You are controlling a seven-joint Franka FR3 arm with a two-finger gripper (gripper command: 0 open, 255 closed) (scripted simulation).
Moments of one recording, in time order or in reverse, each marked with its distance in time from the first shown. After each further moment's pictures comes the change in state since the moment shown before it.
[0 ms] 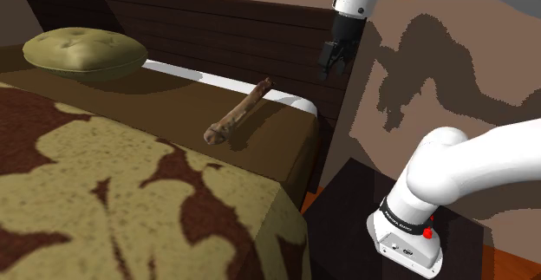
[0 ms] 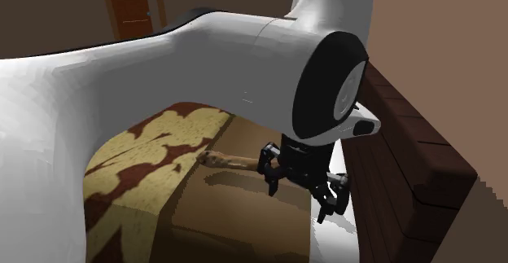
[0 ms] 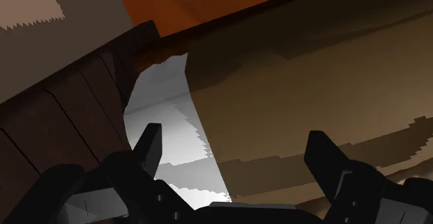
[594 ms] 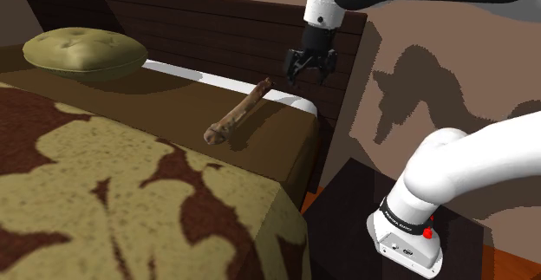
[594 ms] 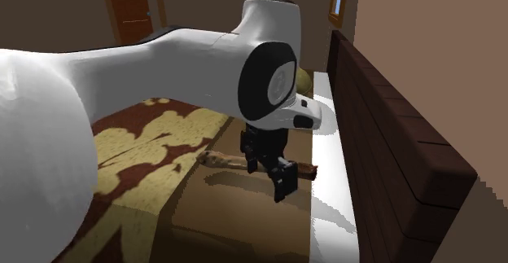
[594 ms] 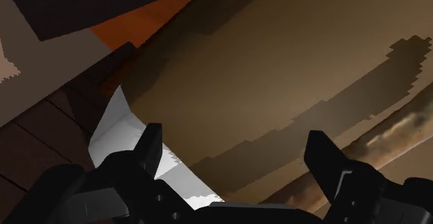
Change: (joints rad) arm -0.064 0.093 0.225 0.025 0.114 0.089 0.465
